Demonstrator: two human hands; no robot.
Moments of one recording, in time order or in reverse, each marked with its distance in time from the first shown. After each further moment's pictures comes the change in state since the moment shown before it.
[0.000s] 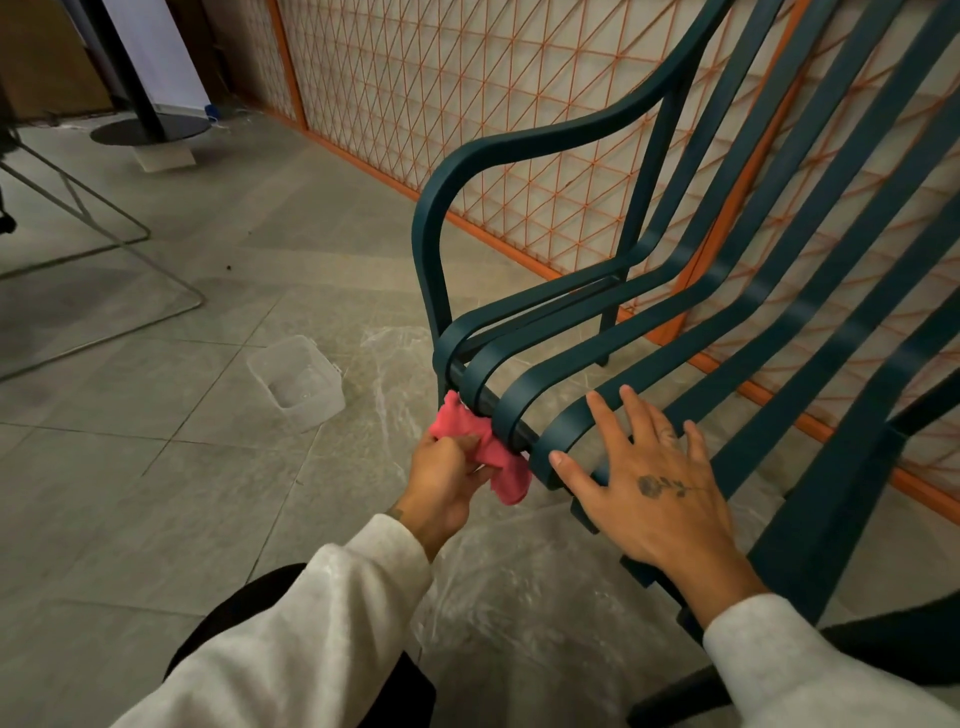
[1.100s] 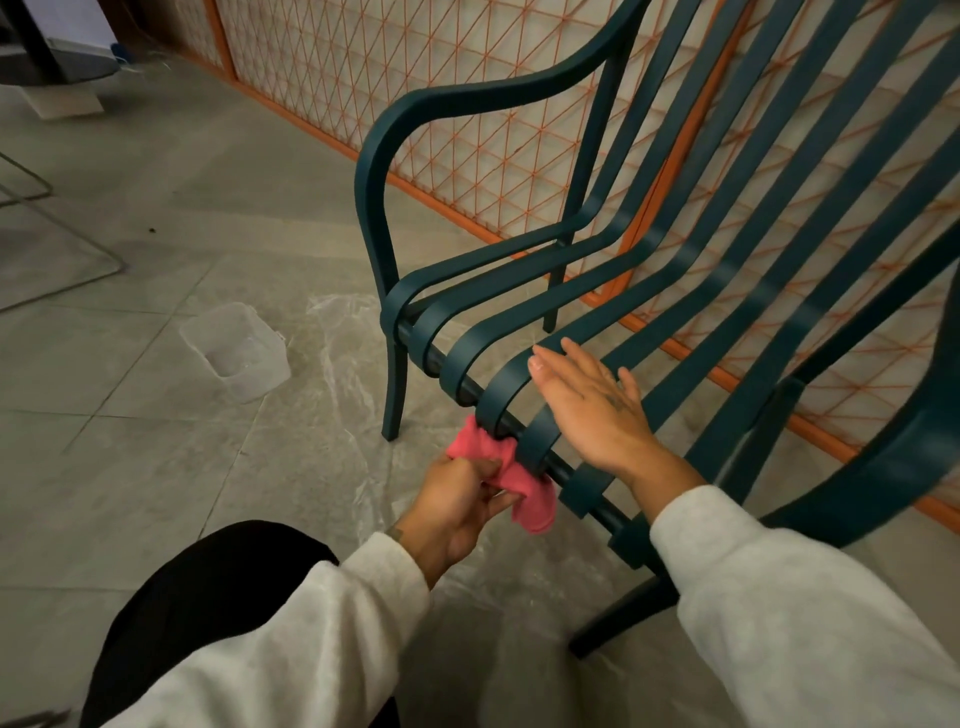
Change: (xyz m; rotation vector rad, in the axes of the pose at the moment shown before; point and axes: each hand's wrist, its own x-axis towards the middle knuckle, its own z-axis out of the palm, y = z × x) left_hand -0.069 -0.053 0.022 0.052 -0.210 -0.218; right_hand 0.006 0.012 -0.015 0.419 -0.148 0.038
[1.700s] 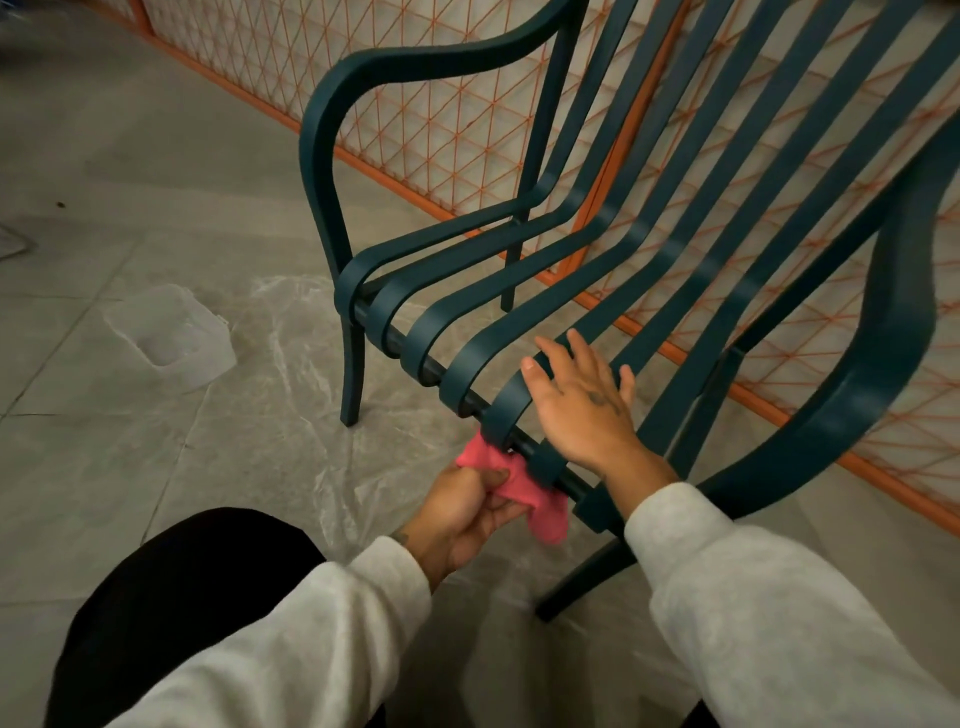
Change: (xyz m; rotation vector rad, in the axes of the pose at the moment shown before) left_hand 0.003 -0.040 0.008 0.044 -0.111 -0.189; right_hand -0.016 0.017 0.009 -0.129 0.132 0.155
